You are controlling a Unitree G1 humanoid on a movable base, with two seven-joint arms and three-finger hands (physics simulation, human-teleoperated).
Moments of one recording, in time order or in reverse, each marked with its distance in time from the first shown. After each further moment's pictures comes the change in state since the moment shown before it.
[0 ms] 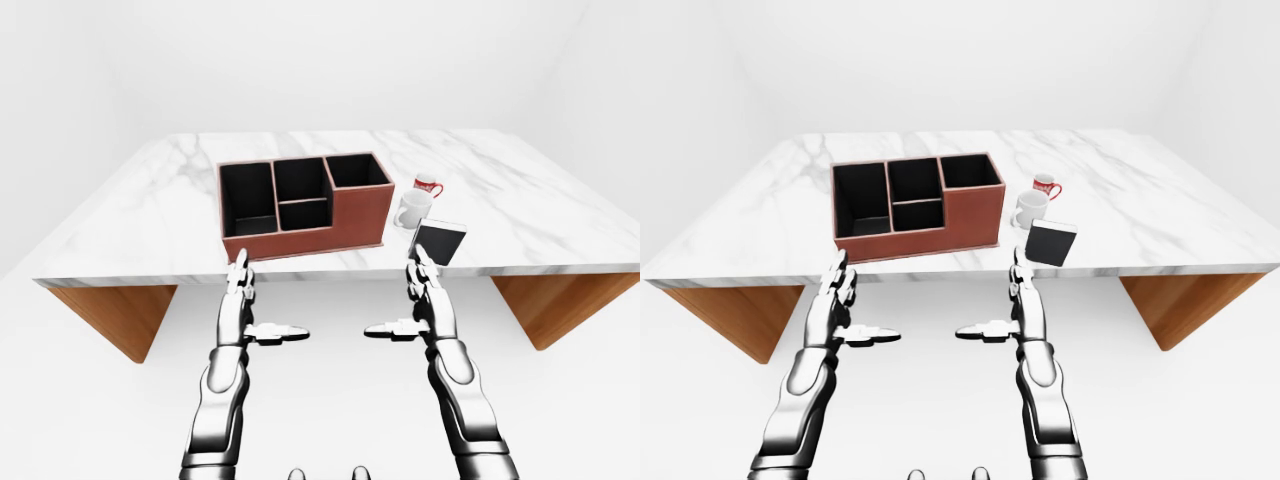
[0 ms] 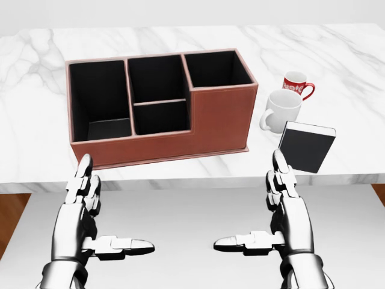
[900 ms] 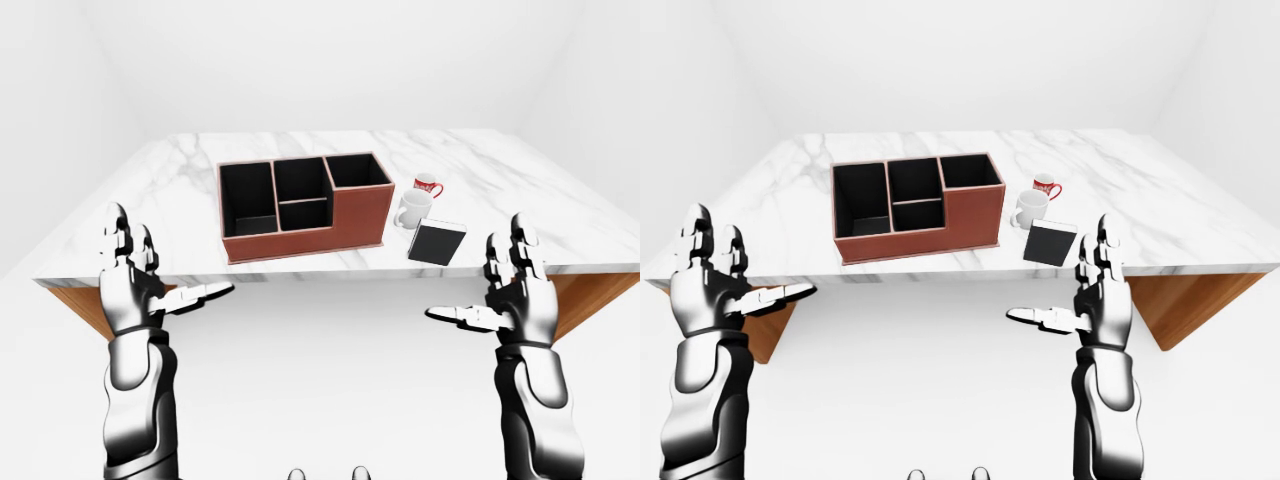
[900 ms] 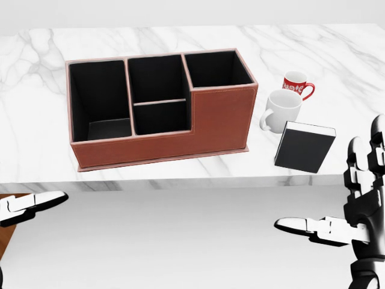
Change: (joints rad) left arm -0.062 0.126 0.303 -0.308 -0.157 0.079 0.081; right arm 0.091 -0.031 -0.244 -0.439 0.131 0.086 0.017
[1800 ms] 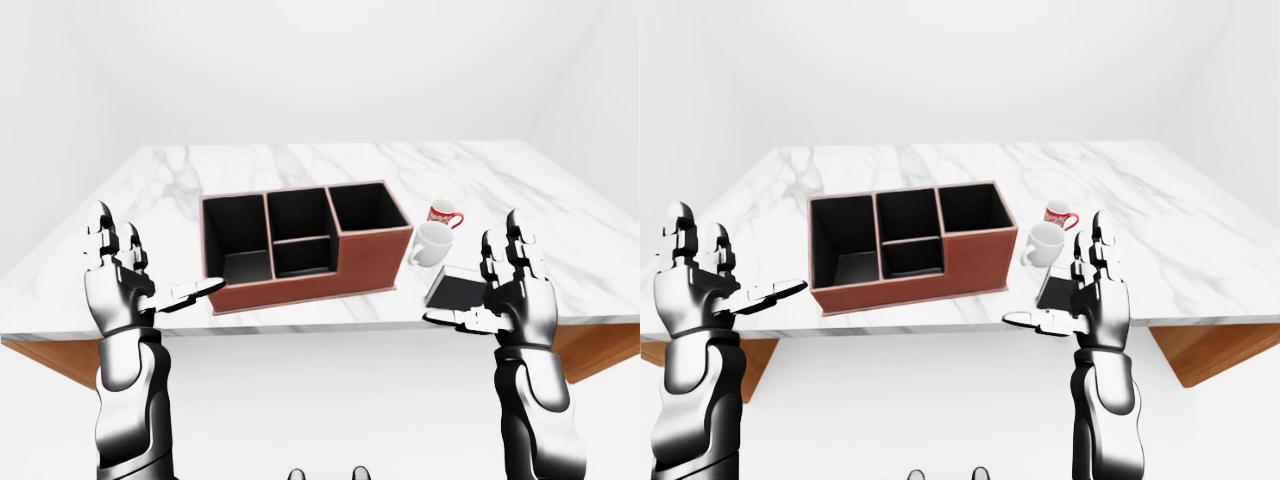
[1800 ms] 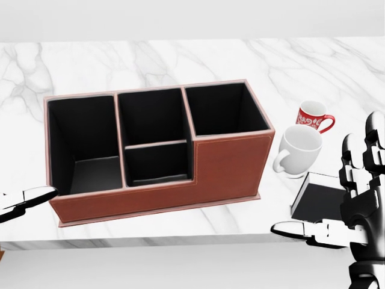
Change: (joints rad) left arm -0.007 0.014 0.026 -0.012 -0.022 0.000 0.029; right arm 0.013 0.007 0.012 -0.036 0.007 0.000 0.035
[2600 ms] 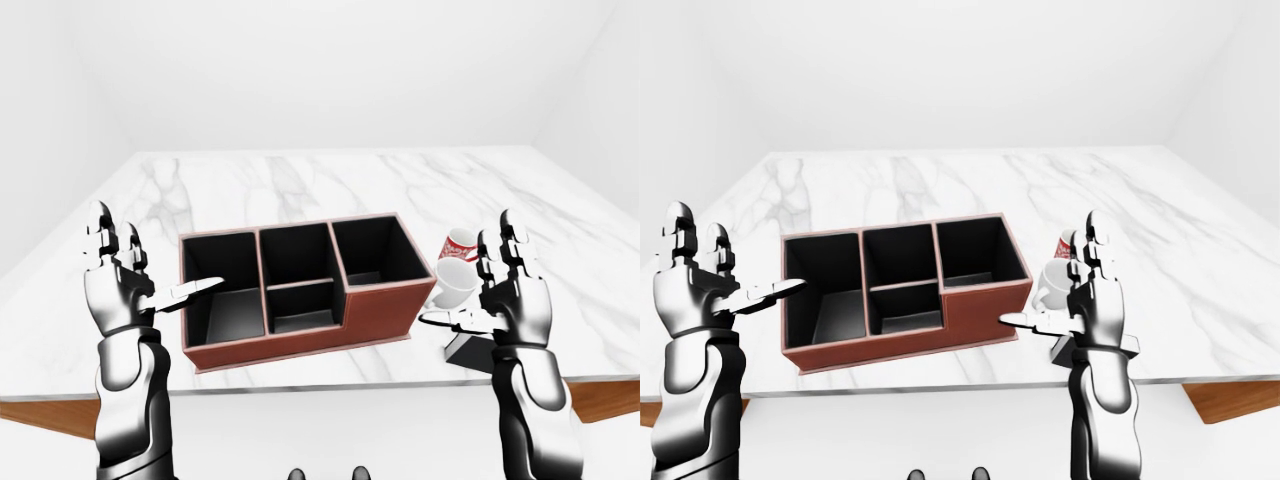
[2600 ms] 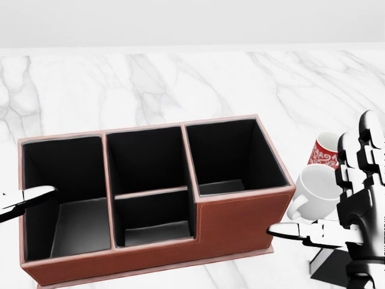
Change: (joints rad) left arm -0.001 0.001 0.001 0.002 -0.003 0.000 0.002; right arm -0.001 -0.003 0.014 0.002 -0.026 0.000 0.007
